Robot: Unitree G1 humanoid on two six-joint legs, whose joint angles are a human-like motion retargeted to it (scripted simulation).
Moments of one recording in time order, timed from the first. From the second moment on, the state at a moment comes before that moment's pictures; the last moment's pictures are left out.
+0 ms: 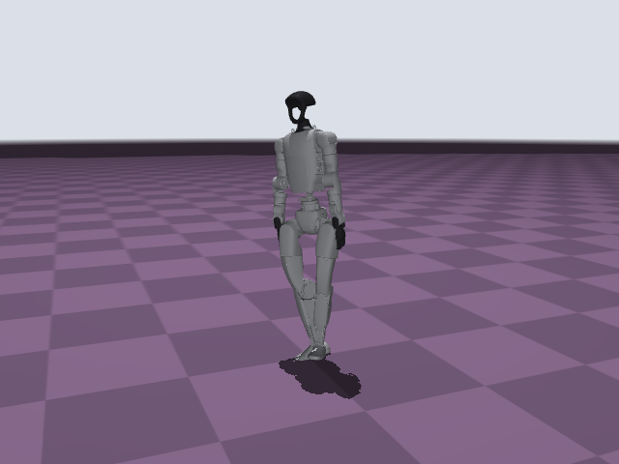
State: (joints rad) left arm 0.05 0.04 0.20 1.52 0.20 0.20 -0.26; right arm -0.03 -0.13 -0.02 1.49 -0.43 0.14 0.30; waist -0.18 0.06 -0.12; left_leg -0.11 -0.13 0.37 0.14 -0.40 0.08; right_leg 0.01 -0.01 -0.52 0.02 -0.03 -0.01
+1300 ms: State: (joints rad) left arm 0.00 0.13 0.25 1.39 0.06 0.16 -0.17; right arm -0.10 -0.06 0.24 1.17 -0.48 0.09 0.41; waist -0.19 0.02 0.01; left_leg -0.34 0.01 0.41 0.23 -0.41 0.06; right_leg -0.23 -0.10 -0.24 0.26 -0.01 0.05
